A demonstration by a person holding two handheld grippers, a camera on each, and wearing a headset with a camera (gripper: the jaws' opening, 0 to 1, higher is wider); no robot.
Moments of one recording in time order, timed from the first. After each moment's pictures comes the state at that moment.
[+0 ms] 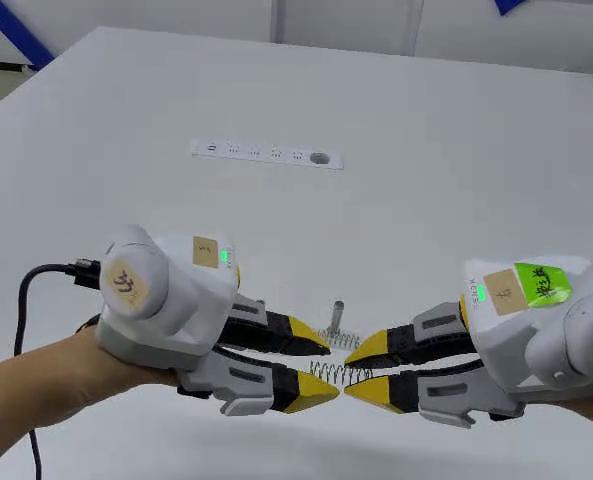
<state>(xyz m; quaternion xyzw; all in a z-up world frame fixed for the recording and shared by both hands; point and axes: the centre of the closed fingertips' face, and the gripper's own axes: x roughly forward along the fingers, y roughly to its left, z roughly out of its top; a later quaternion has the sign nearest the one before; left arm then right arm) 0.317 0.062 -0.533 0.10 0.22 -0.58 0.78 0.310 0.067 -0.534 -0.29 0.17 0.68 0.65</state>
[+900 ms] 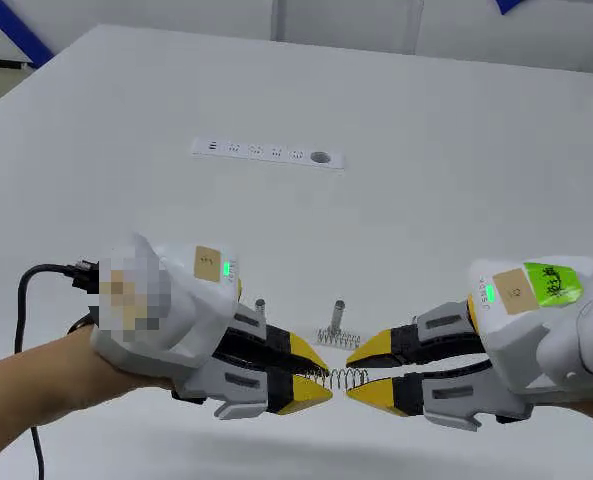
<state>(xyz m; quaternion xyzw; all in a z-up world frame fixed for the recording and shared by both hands) 0.308 0.065 -0.536 0.14 0.21 -0.60 0.76 0.310 0.063 -0.535 -0.28 0.17 0.68 0.65</state>
